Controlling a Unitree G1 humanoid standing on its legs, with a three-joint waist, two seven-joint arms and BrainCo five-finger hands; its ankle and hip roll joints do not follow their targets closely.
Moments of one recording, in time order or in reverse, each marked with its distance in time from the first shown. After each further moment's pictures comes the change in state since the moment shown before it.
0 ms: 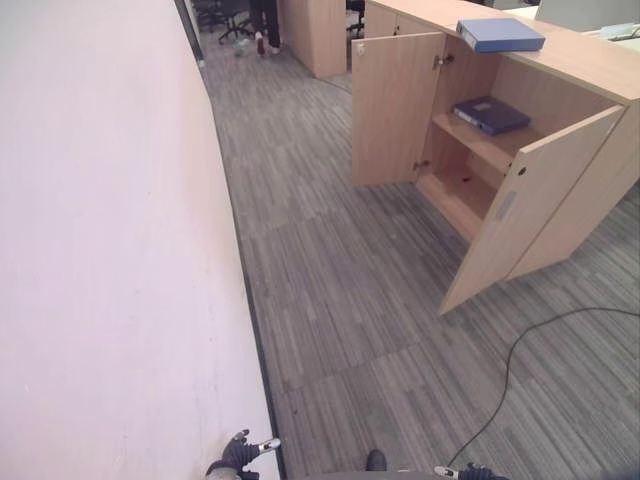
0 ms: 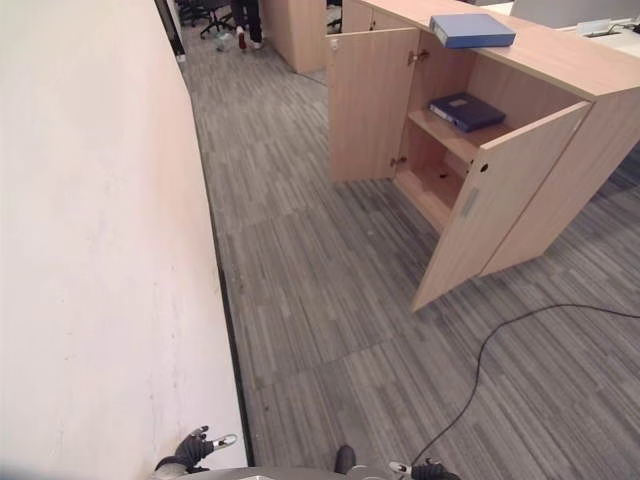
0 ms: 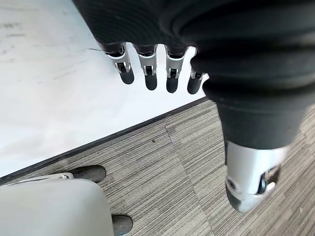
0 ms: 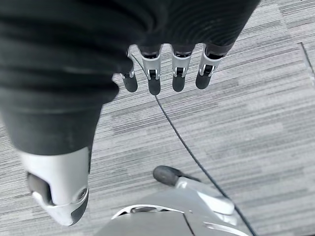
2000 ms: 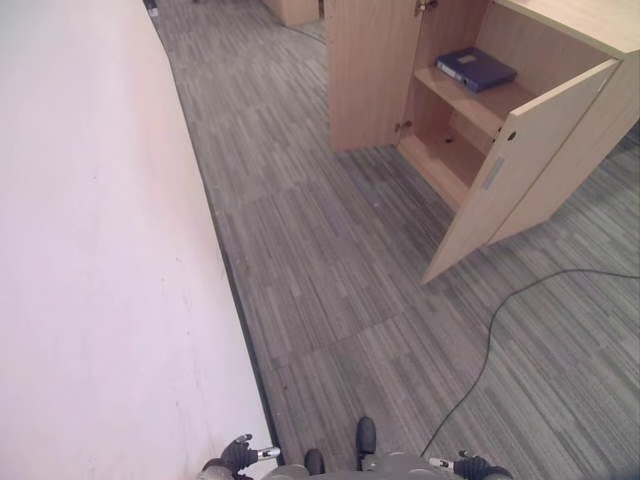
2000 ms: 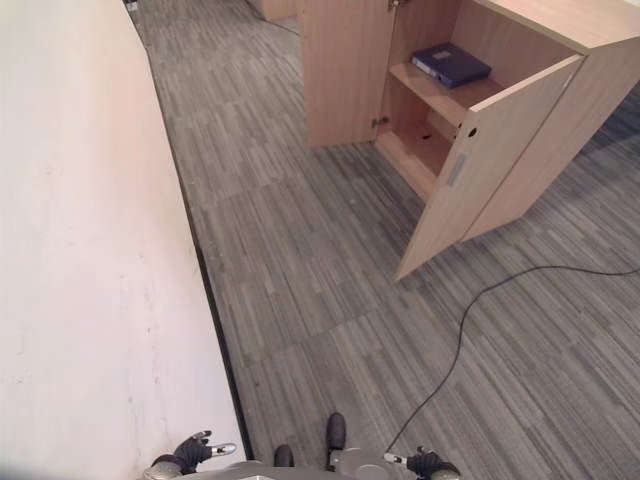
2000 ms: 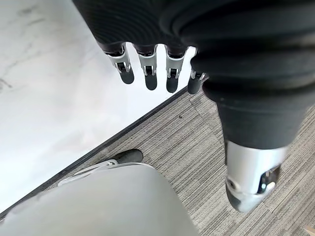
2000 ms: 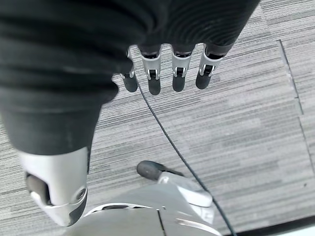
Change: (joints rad) left arm -0.035 0.040 -0.053 0.039 0.063 0.021 -0.094; right arm -0.026 -0.011 0.040 -0.009 -0.010 -0.017 0.056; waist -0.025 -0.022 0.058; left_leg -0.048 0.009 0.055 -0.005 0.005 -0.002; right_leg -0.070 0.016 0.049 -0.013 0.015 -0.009
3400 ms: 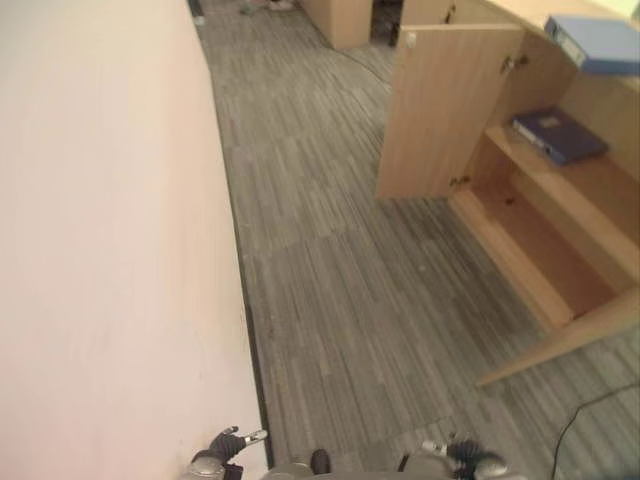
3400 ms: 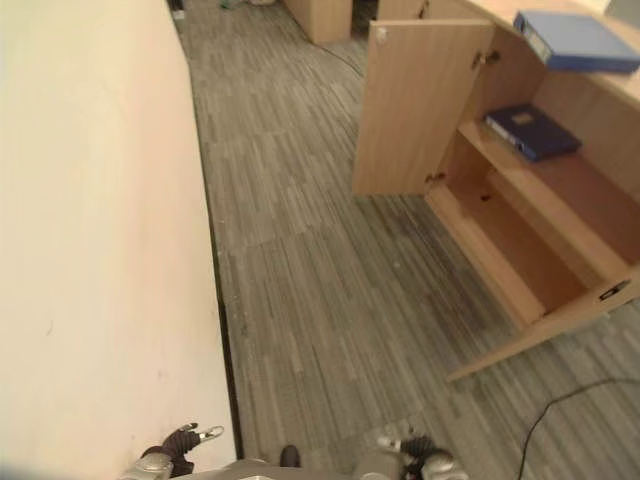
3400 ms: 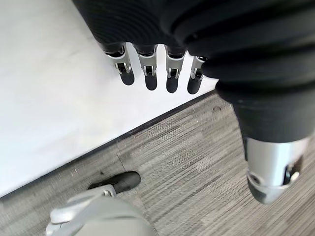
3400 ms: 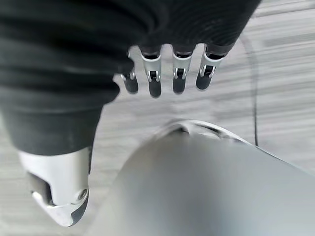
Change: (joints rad) left arm -0.055 0.030 0.025 0.015 -0.051 0.015 0.028; right arm -0.052 -0.040 0.003 -0.107 0.016 -0.012 -0.001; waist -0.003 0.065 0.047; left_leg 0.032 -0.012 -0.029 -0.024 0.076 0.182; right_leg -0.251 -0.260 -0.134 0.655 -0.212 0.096
